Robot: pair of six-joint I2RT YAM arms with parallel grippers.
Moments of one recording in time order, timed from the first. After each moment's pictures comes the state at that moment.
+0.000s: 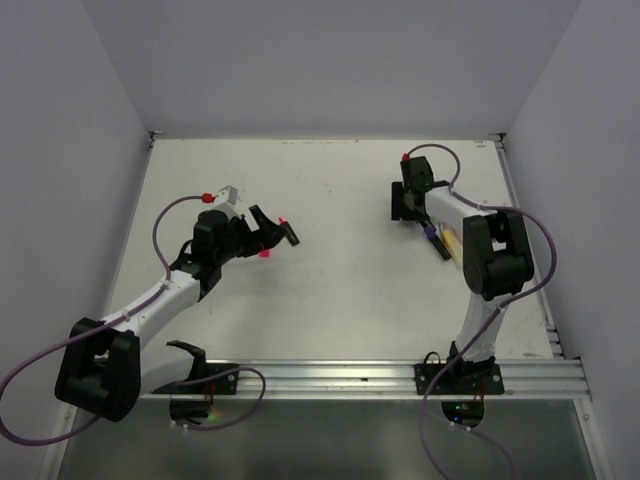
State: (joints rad) left arm -0.32 1.17 0.55 0.16 0.21 -0.70; right arm 0.23 1.91 1.29 -0.37 0.18 0.21
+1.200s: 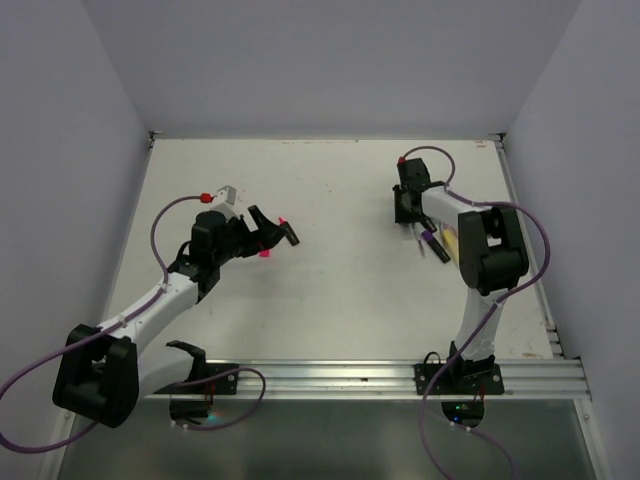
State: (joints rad) left arm -0.32 1.13 0.55 0.15 0.21 -0.70; right arm 0.23 1.97 1.31 -0.37 0.18 0.17
